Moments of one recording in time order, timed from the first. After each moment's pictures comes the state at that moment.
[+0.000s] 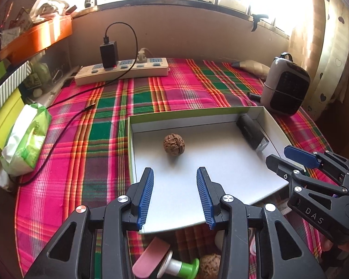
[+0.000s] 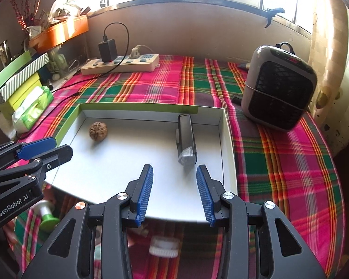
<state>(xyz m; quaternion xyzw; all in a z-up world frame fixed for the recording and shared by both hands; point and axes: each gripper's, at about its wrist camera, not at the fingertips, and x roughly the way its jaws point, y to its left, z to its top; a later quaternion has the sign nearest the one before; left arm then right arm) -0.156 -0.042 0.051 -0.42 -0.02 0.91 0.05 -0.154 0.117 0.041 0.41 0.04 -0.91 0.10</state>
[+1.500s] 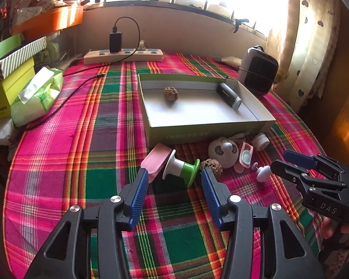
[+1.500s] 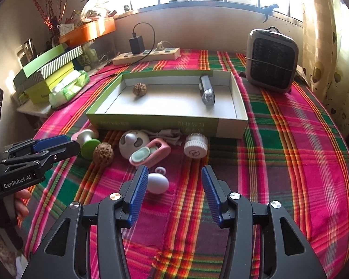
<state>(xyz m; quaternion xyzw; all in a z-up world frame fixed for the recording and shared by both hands) -0.053 -0.068 0.029 -0.40 -0.05 0.91 0.10 -0.047 0.125 0.025 0.40 0.02 -0.91 0.15</state>
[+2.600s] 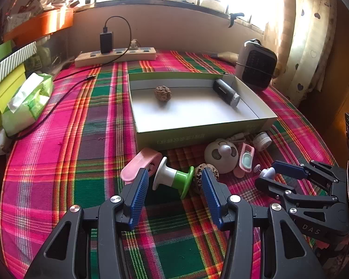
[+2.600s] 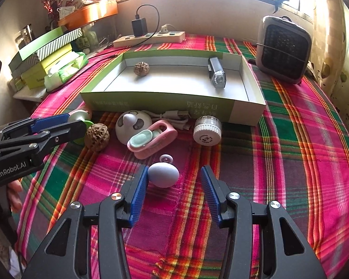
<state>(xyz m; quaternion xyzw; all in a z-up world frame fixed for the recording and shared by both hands) -0.068 -0.054 0.023 -0.40 -0.04 0.91 0.11 -0.056 0.113 0.004 0.43 0.04 -0.89 0.15</state>
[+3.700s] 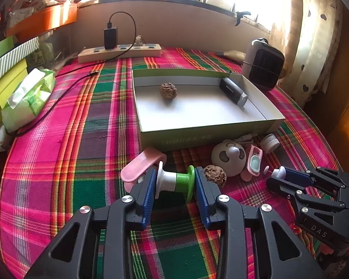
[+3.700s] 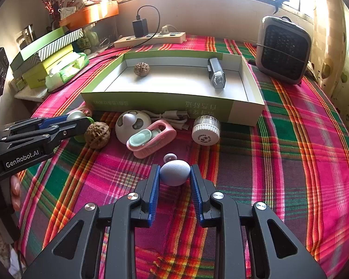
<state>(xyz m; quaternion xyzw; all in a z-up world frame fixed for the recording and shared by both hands) -0.076 -0.055 0.018 -0.41 -0.04 0.91 0.09 -0.056 0.113 0.004 0.43 0.04 -0.89 0.15</state>
